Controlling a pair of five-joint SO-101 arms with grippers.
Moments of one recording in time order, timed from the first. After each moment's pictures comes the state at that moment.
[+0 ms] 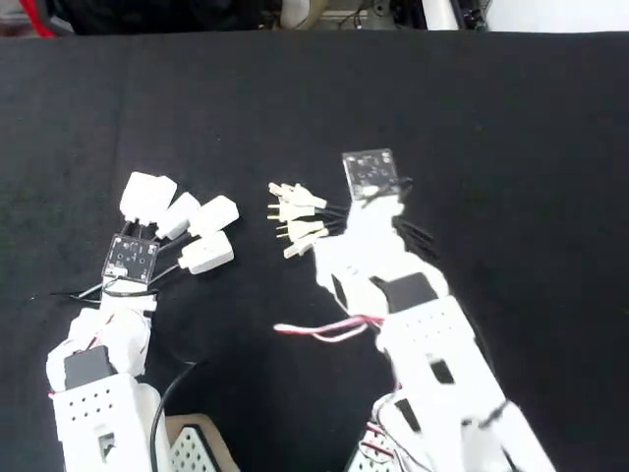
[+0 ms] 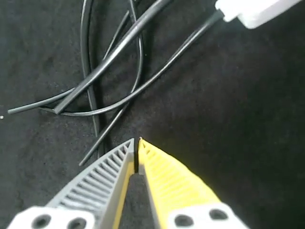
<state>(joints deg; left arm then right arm) -24.3 -79.4 89.2 60.1 -31.2 -20.5 -41.5 60.9 42.5 -10.1</state>
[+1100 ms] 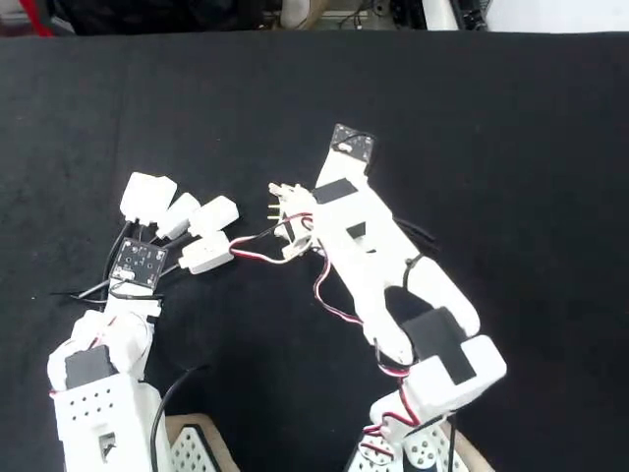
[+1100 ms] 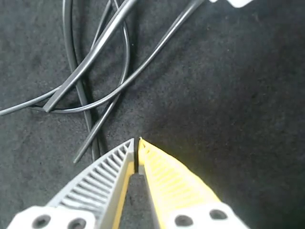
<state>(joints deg) -24.3 -79.4 89.4 62.2 -35.1 -24.0 8.7 24.0 53.8 -44.5</state>
